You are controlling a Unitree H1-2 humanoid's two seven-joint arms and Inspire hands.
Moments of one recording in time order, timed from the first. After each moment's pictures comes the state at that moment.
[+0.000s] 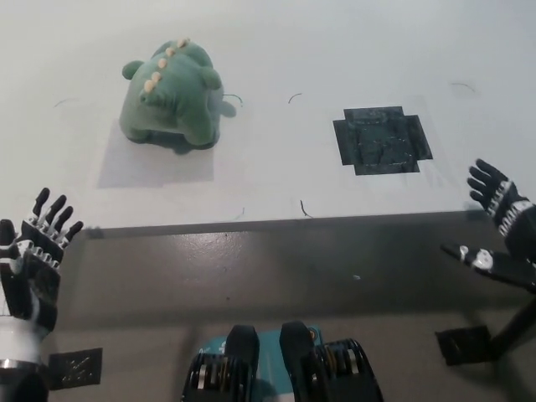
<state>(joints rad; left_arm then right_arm) -0.11 0.17 0.24 -0.03 -0.28 -0.06 -0.12 -0.19 -0.30 -0.12 0.03 0.22 -0.04 0.35</state>
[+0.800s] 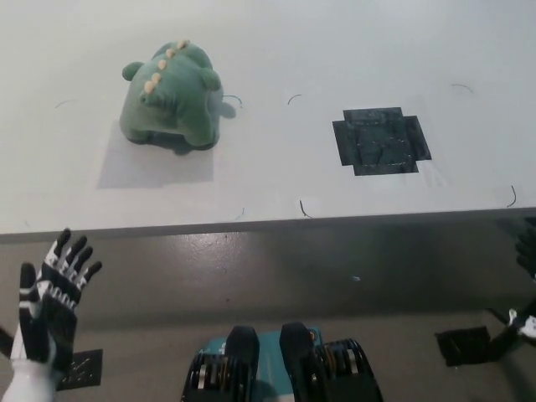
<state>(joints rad) 0.05 0.14 0.18 -0.09 -0.28 -0.09 -0.13 0.05 -0.31 -0.20 -0.05 0.25 -0.10 0.35</state>
